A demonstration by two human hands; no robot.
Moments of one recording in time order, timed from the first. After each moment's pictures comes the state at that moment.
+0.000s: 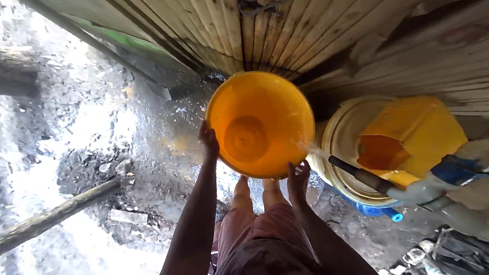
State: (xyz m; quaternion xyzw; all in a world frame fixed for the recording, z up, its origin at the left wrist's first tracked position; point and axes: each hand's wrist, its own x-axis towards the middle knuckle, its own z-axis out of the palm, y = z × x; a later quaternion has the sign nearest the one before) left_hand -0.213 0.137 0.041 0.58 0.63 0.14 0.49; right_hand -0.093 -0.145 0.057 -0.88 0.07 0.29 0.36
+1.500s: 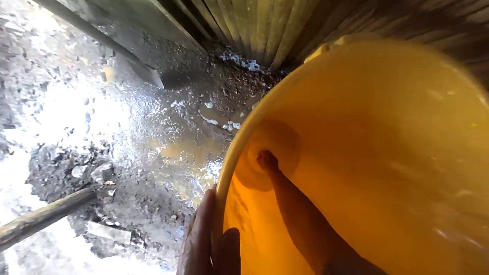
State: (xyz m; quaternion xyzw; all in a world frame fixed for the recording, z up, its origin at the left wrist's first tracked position) left_hand -0.248 0.111 0.012 0.69 0.53 0.18 0.45; right_hand -0.144 0.049 -0.396 -0.79 -0.24 0.57 0.00
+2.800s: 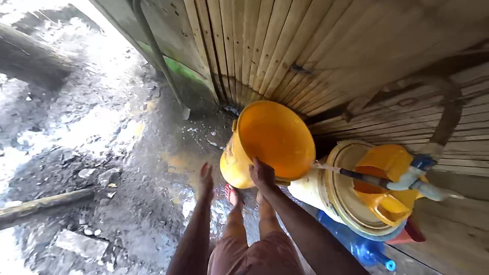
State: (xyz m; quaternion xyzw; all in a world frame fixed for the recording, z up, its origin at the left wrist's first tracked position) left_hand -0.386 0.104 0.044 0.41 0.66 0.20 0.60; right_hand -0.186 0.027 0.116 -0.86 -0.40 0.32 0.02
